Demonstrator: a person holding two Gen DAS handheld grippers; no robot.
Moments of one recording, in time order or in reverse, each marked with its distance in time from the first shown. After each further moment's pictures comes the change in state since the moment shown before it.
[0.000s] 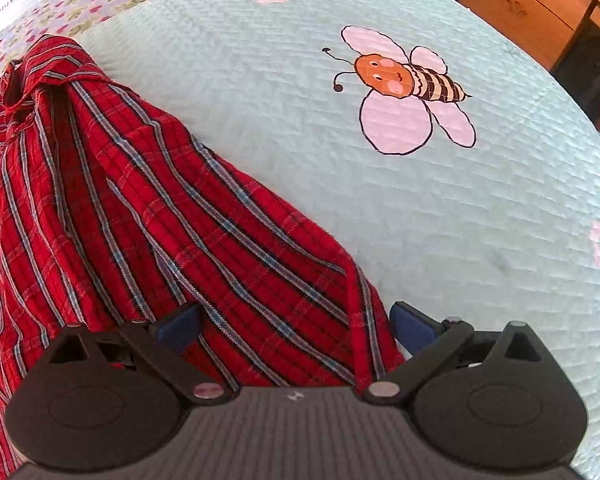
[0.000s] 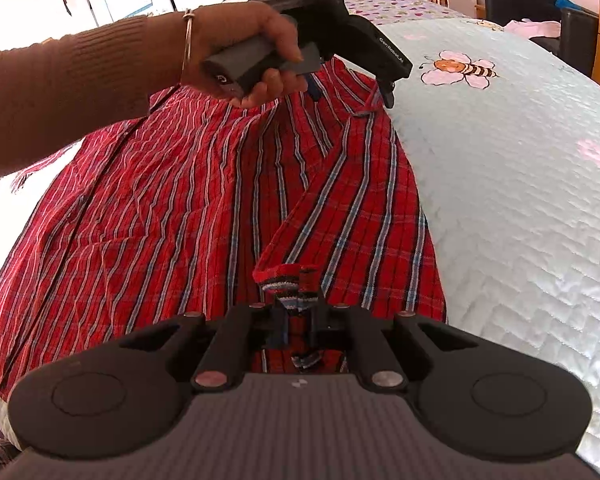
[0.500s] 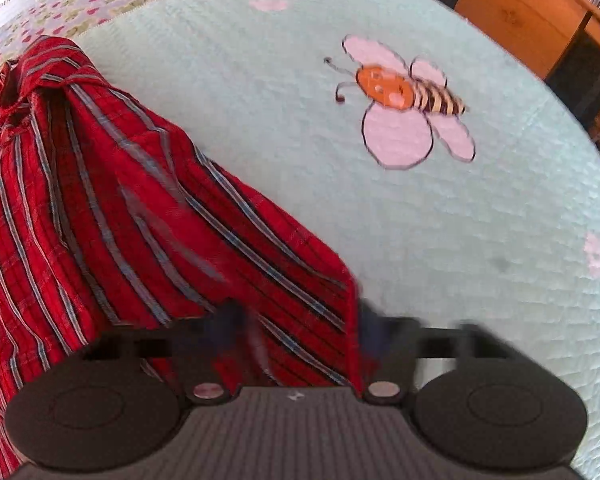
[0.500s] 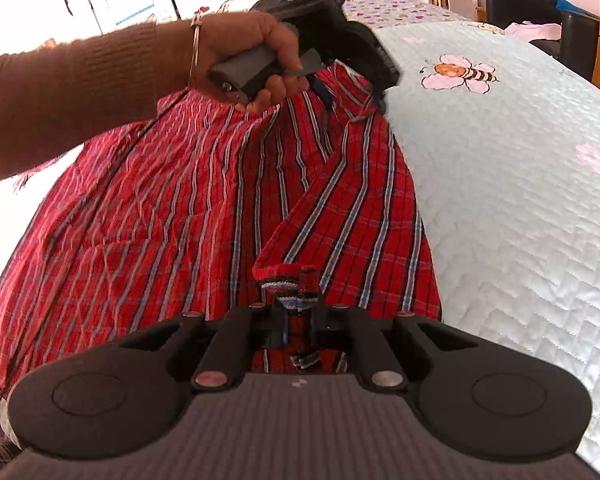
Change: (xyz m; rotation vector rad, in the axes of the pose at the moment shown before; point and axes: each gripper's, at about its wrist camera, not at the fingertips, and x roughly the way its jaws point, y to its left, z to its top) left arm 0.006 0.010 0.007 -0.040 -0.040 -0.094; right arm -0.009 0.004 0.007 0.005 -0.018 0.007
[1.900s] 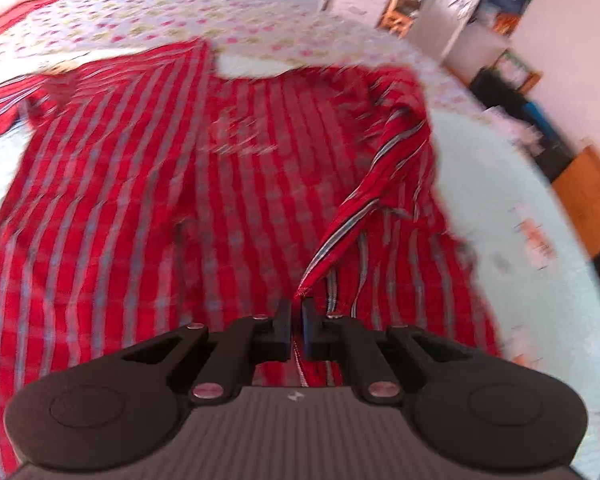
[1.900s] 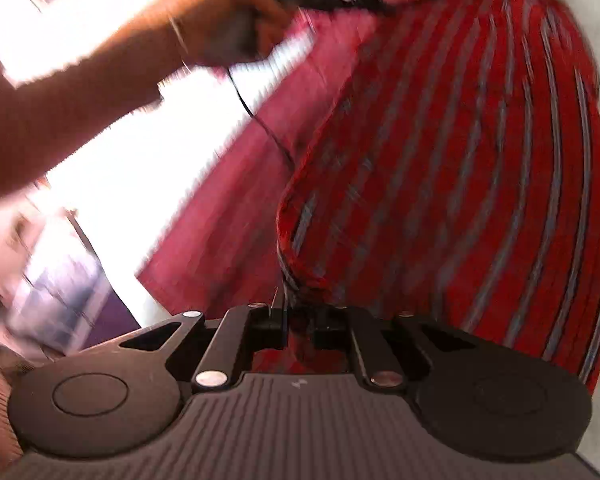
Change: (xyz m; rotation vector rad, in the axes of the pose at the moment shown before) left arm -0.183 0.269 -0.205 -0.479 -0.249 0.120; right arm 0.051 0.154 -0.034 -0.227 0.351 0.551
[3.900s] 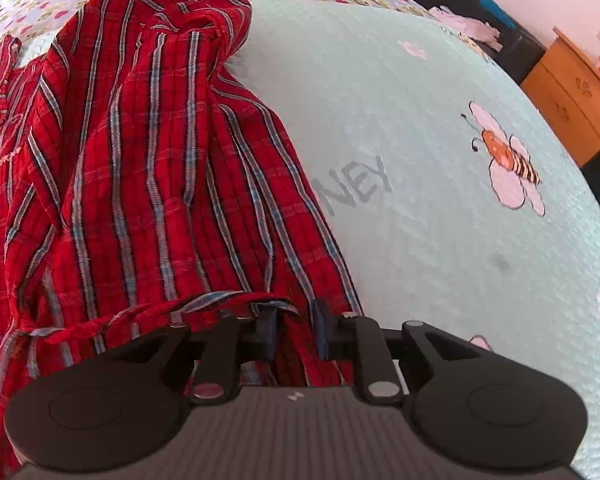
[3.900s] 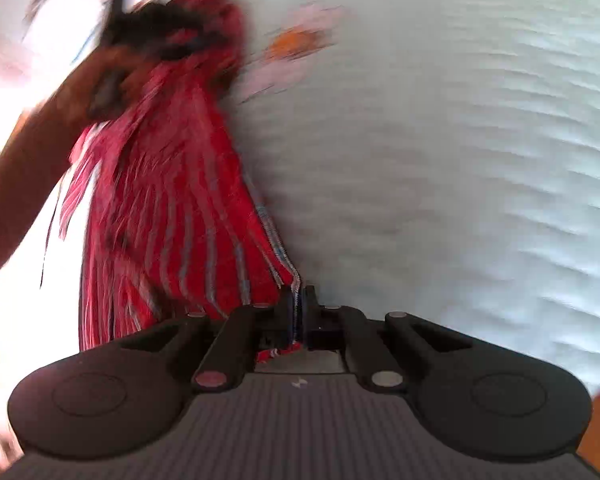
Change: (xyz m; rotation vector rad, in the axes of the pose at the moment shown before) left arm 0.132 -0.192 0.047 0.215 0.163 -0.093; right arm -0.126 -0.113 -0.122 0.781 -0.267 -0.231
